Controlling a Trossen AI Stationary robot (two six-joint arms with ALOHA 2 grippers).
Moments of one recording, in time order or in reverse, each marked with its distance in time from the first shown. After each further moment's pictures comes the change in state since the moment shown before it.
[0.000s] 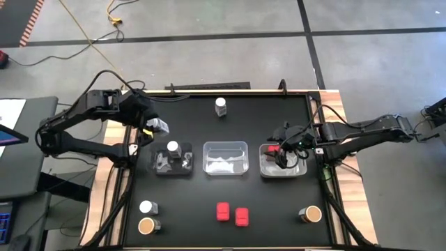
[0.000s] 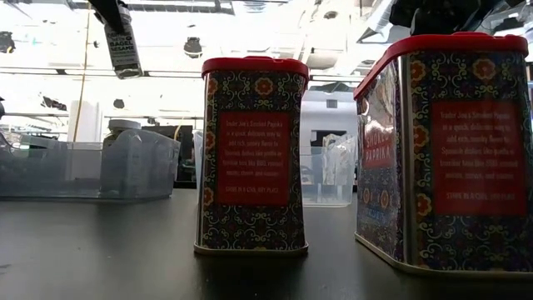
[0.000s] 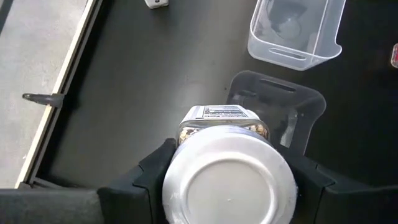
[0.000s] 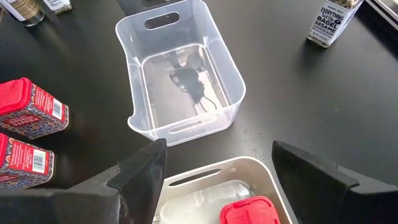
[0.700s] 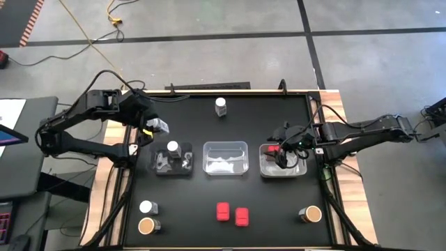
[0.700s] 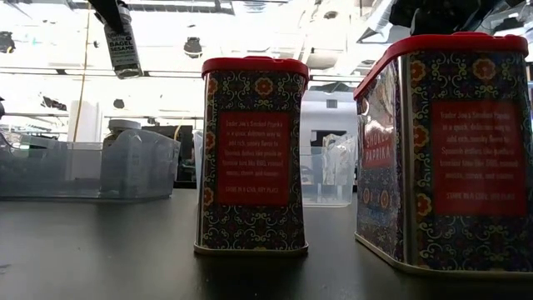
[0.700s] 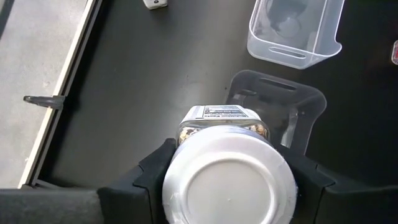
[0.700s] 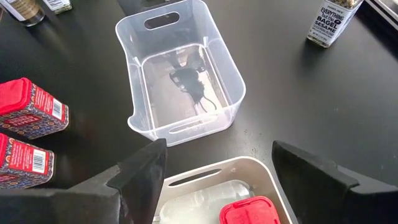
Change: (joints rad) left arm 0.000 0.000 0.000 0.000 0.000 0.017; right arm 0.000 0.000 0.000 0.000 0.000 0.000
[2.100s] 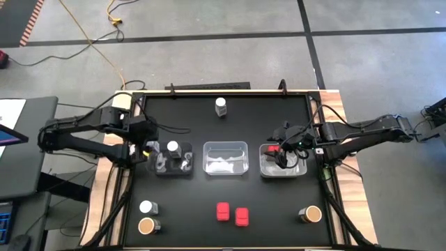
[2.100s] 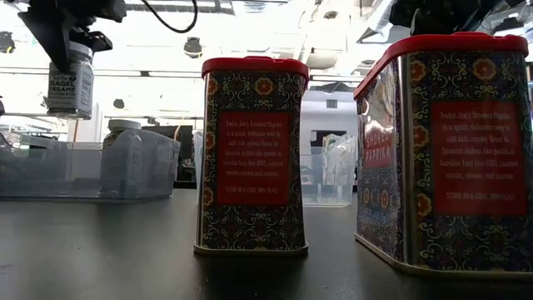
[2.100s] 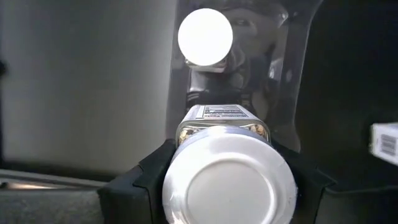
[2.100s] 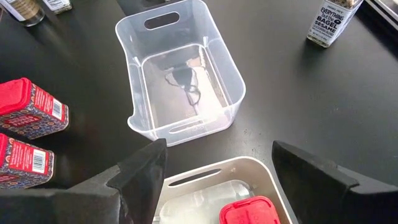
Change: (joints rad) left arm -0.181 -0.083 -0.309 -0.028 0.019 -0.004; right arm 0.000 0.000 0.000 0.000 0.000 0.000
